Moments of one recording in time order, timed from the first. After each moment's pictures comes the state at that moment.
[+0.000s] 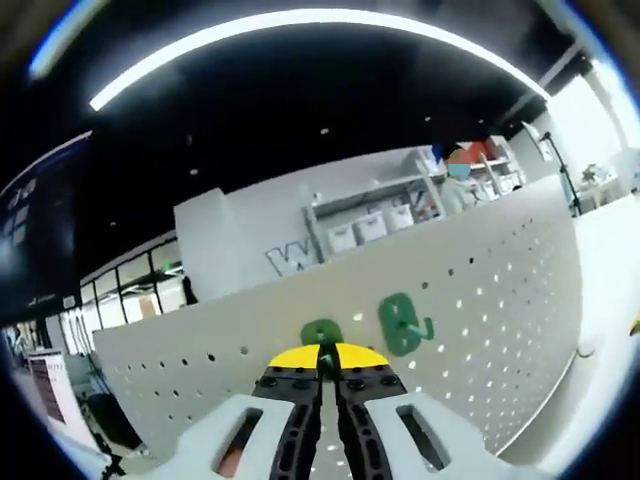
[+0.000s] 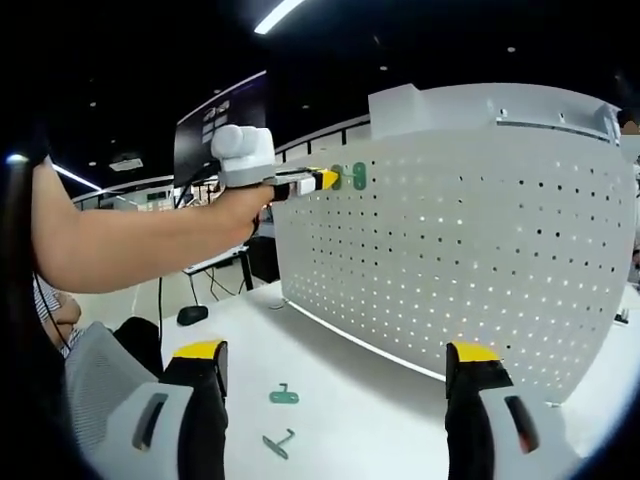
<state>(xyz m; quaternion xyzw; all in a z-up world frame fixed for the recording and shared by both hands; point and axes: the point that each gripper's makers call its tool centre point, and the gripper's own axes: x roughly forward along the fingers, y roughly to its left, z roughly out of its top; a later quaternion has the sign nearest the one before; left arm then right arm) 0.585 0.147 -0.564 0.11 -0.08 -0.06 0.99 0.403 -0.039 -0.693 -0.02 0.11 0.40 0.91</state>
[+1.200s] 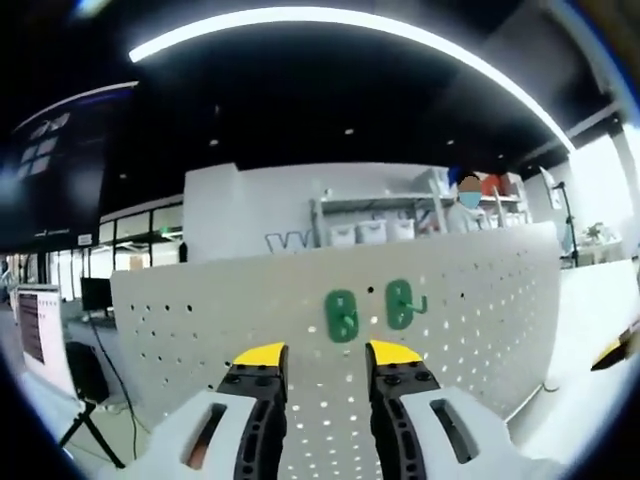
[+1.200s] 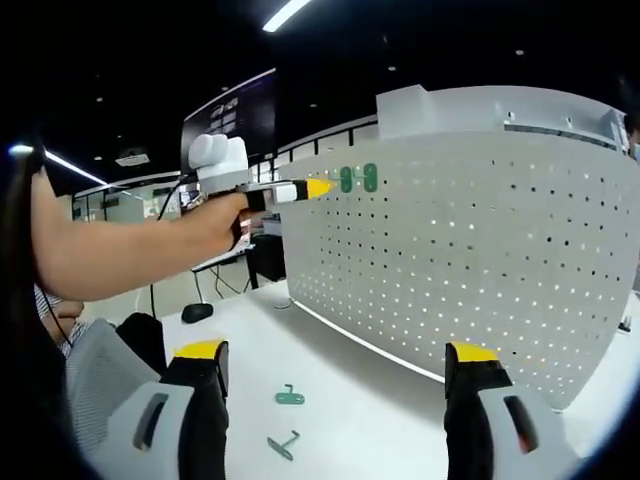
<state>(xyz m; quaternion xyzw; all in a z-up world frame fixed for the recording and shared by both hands) 0.535 0.168 -0.581 0.05 -0.06 -0.06 1.00 0.397 -0.029 -0.690 -0.03 0.11 0.41 0.91</state>
